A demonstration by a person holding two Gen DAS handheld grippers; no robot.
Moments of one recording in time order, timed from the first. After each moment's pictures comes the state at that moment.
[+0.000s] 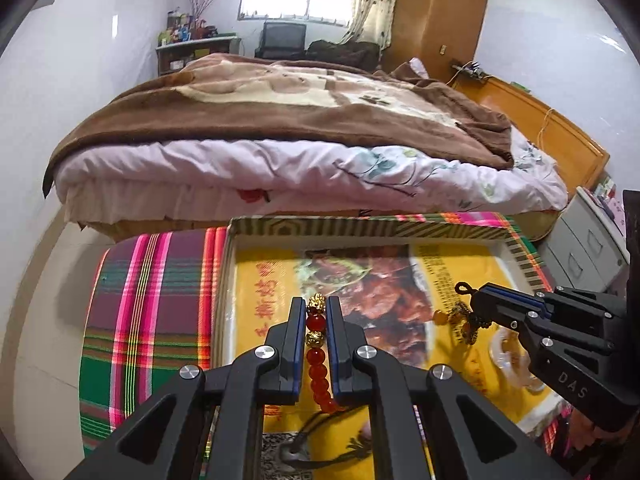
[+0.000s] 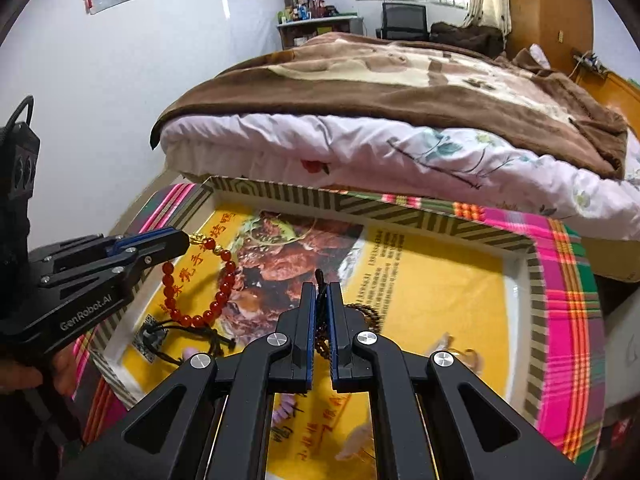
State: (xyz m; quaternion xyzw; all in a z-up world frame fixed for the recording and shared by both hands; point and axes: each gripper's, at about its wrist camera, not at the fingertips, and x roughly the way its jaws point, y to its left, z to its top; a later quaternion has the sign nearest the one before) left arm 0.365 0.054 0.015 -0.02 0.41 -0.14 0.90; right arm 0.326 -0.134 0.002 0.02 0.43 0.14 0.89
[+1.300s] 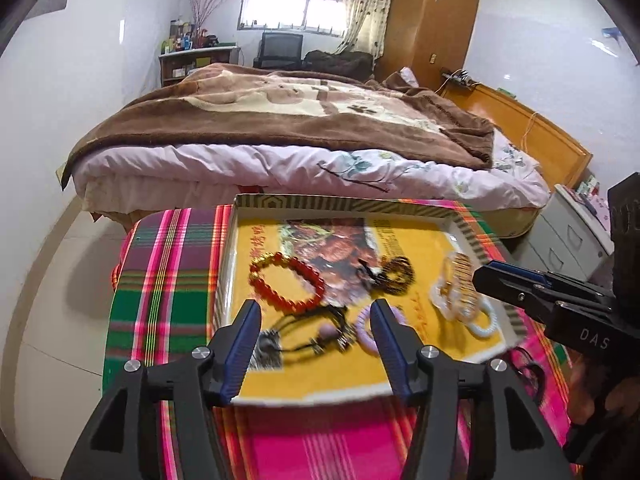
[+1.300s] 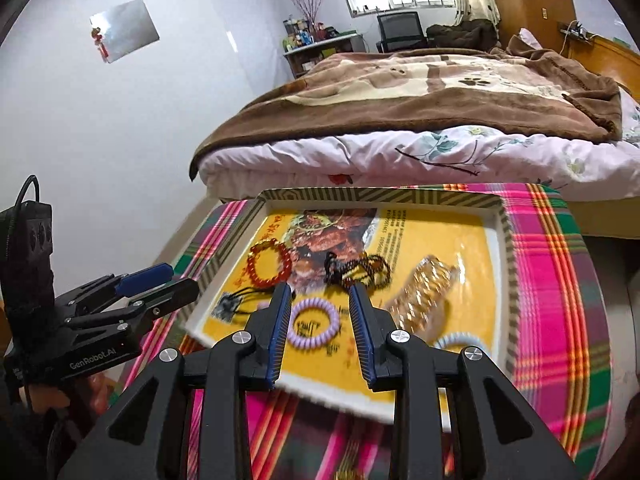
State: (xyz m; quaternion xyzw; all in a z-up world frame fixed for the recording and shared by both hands) left arm 0.254 0.057 0.066 -0.02 0.39 -0.16 0.91; right arm 0.233 -0.166 0.050 0.10 0.39 0.17 0.90
